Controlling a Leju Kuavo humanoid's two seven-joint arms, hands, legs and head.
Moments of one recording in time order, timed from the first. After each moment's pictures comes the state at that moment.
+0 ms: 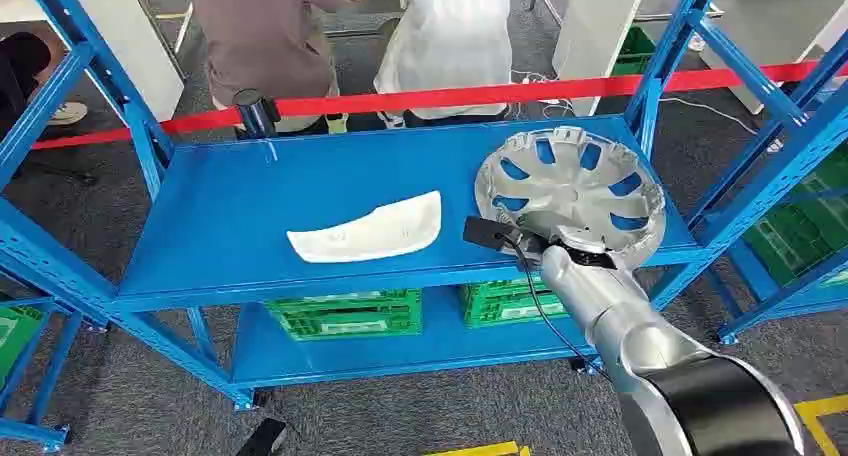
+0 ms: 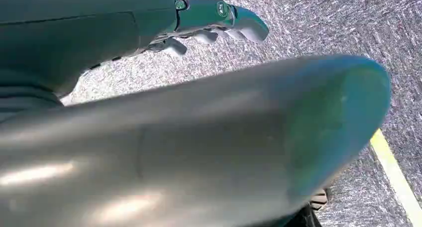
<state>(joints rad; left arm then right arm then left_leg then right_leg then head) -0.16 -0.12 0.58 -0.17 -0.69 -0.06 0.06 -0.93 0.18 0.27 -0.32 1.17 0.08 0.19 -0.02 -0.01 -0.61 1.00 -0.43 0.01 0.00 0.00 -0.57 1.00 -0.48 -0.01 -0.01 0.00</state>
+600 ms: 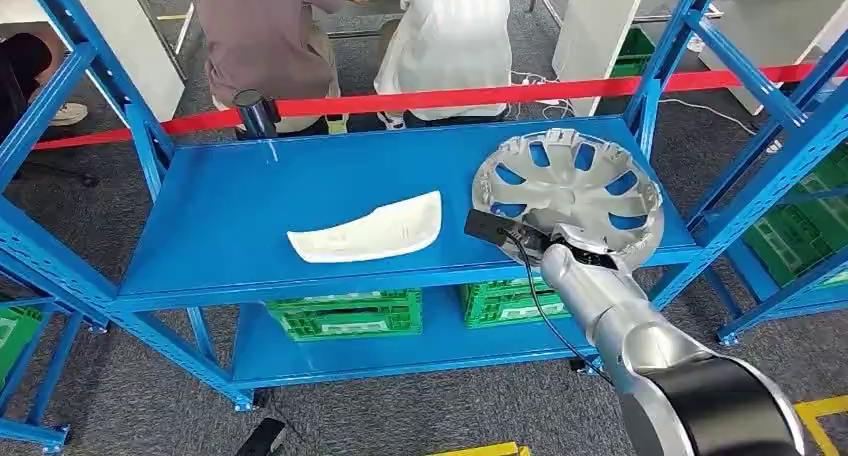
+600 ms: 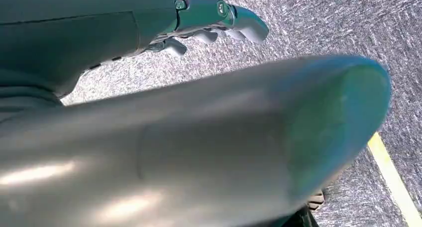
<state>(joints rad) -0.16 -0.12 0.59 -0.17 -0.70 -0.06 0.05 -0.92 0.17 0.25 -0.32 1.14 0.07 0.19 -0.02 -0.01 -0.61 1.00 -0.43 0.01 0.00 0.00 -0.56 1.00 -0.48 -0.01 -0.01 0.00</state>
